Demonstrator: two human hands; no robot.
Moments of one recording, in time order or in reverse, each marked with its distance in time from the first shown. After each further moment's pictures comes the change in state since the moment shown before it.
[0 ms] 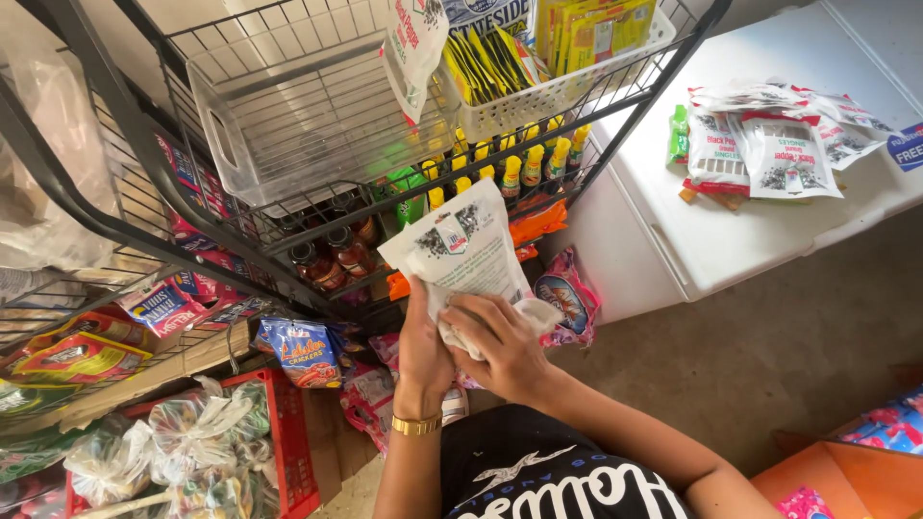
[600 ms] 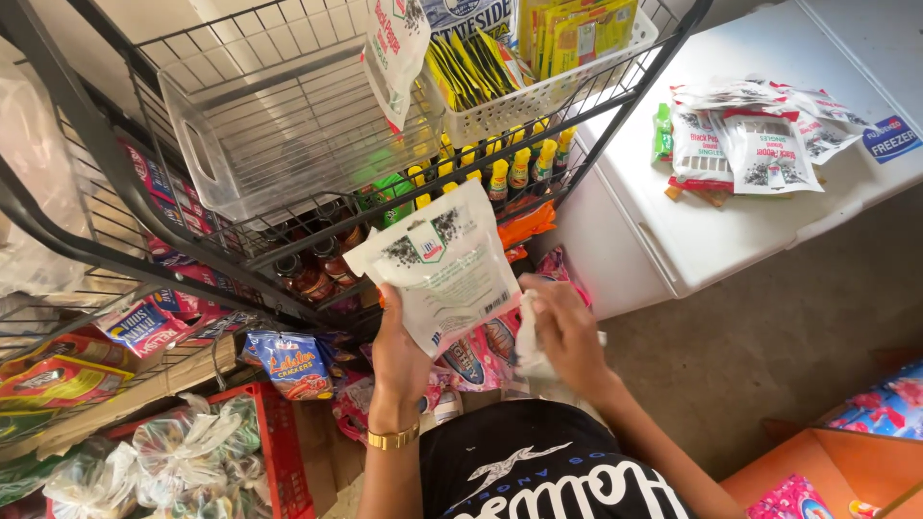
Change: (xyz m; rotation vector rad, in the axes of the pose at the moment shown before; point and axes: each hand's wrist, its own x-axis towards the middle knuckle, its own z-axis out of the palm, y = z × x) left_hand -0.001 0.028 0.010 0.070 -0.001 -0.056; right_hand -0.061 0.059 -0.034 0.027 0.087 0.473
